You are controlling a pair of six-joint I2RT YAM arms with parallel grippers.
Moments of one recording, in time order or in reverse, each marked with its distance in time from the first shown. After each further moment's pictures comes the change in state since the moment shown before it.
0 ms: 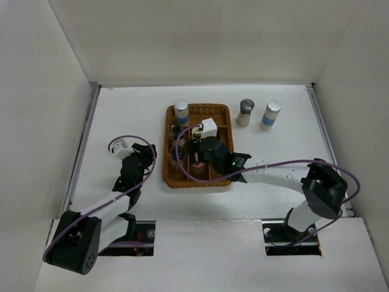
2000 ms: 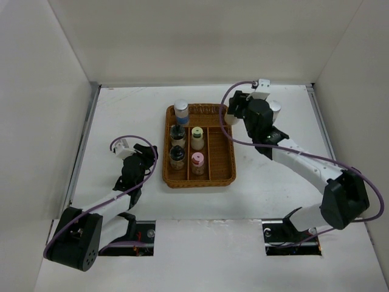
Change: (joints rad) left arm -0.007 0.032 0.000 0.004 0.019 -0.010; right arm -0.476 -0.156 0.062 0.167 -0.019 -0.090
